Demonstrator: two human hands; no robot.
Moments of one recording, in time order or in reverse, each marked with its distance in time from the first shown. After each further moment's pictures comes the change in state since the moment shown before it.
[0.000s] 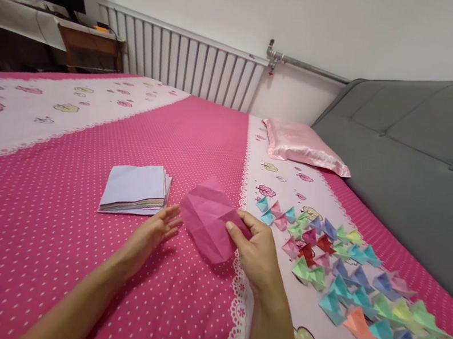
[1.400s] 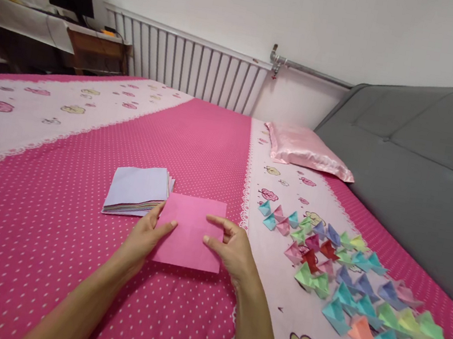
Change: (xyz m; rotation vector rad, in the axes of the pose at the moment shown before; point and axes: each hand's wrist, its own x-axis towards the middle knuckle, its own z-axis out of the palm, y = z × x) left_hand -0.002 0.010 0.004 -0.426 0.204 0.065; right_hand 0.011 0.031 0.030 0.277 -0.181 0.226
